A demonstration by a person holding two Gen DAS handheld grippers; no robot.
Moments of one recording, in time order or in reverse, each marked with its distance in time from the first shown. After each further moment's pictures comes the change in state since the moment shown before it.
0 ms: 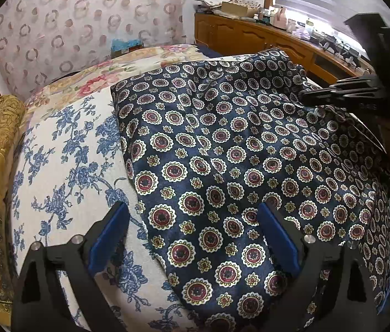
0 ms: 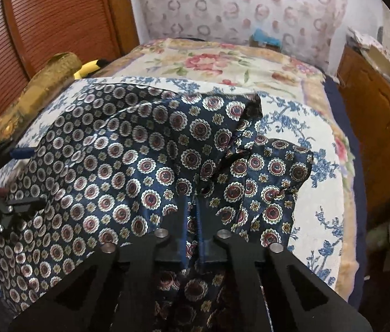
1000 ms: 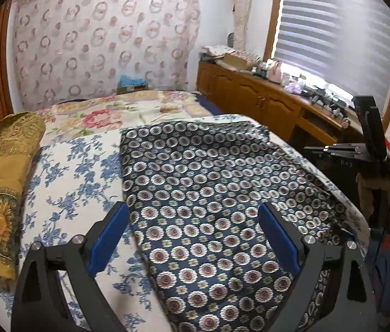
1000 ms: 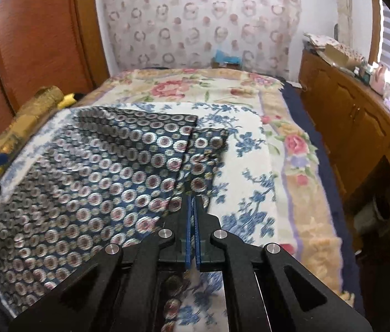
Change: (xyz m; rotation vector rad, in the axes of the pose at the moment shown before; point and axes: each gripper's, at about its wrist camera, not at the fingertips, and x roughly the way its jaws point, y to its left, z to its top) left arm -0.077 -0.020 -0.013 -0.107 -0.274 -0.060; right arm -0.074 -0.026 -0.054 0.137 -0.158 -0.110
